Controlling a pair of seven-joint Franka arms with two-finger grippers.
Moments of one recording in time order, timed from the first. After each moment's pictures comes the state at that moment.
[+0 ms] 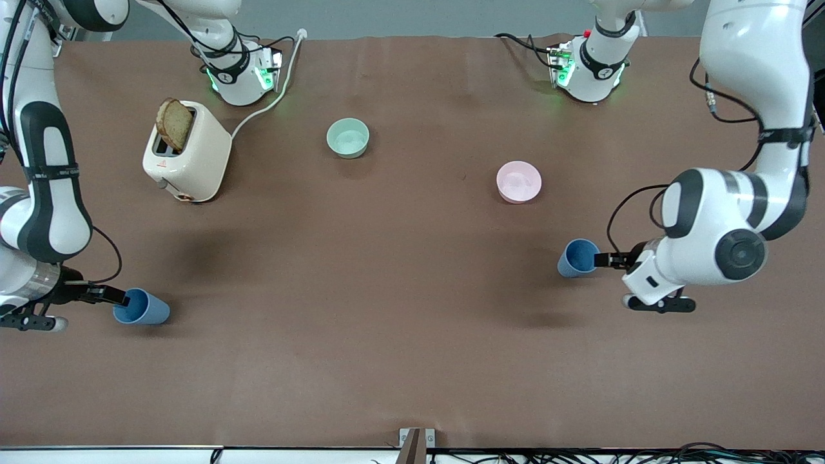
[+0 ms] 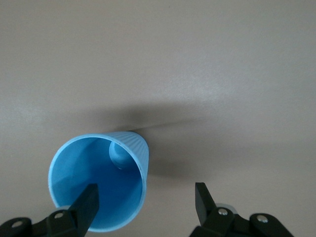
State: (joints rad) left arm -0.08 0.53 -0.07 -1.61 0.00 1.90 -0.08; right arm -0.20 0.63 -0.10 -1.59 0.20 2.24 -0.29
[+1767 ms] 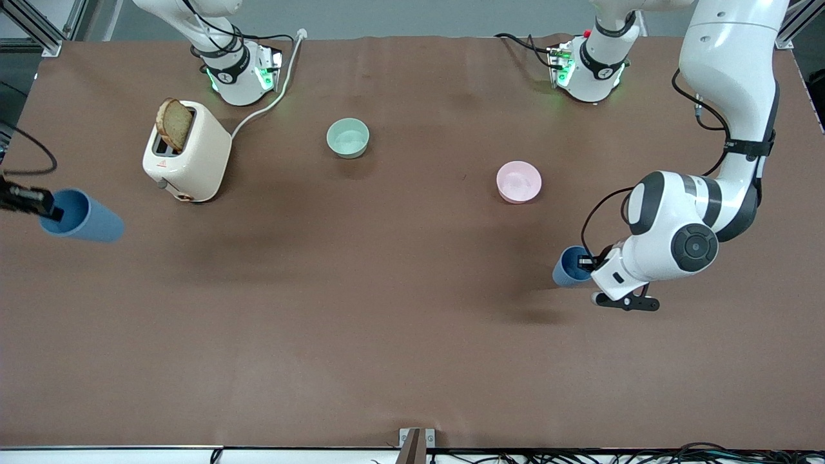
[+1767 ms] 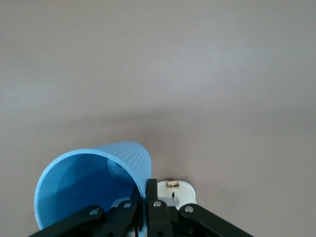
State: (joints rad) left arm -0.09 0.51 -0.15 -1.65 -0.01 2.04 -0.08; right arm -0.07 0.06 -0.10 -1.56 0.05 1.60 -0.07
